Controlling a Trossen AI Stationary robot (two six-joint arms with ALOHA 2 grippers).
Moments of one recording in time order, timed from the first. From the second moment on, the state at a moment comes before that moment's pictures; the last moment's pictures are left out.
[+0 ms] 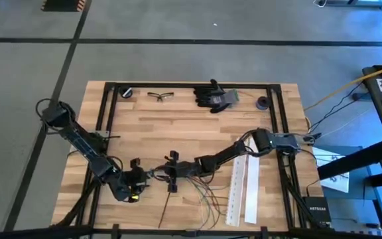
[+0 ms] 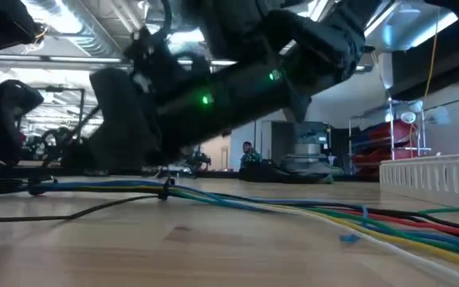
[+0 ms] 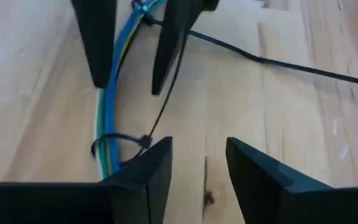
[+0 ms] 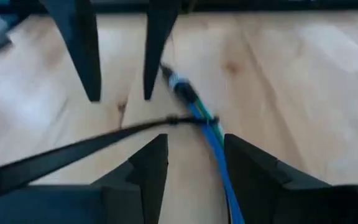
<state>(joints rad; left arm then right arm) -0.82 1.46 0.55 -0.06 -0.57 -0.73 0.27 2.37 1.44 0.52 0.22 0.14</state>
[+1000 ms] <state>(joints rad) -0.72 1.50 0.55 0.00 -0.55 -0.30 0.27 2.26 1.44 0.39 0.17 0.15</state>
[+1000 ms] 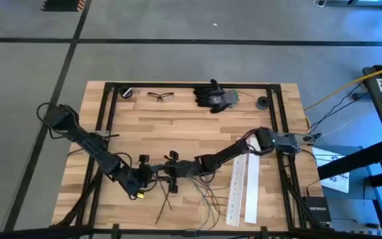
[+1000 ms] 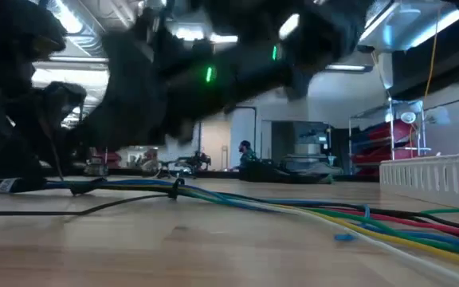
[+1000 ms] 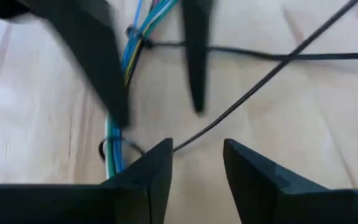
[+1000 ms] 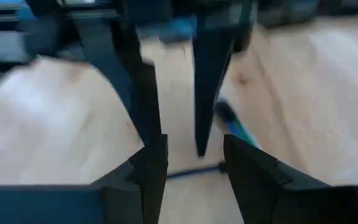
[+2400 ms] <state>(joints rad) -0.54 1.27 0.58 0.03 -0.61 -0.24 0.32 2.05 0.96 0.82 0.43 0.20</state>
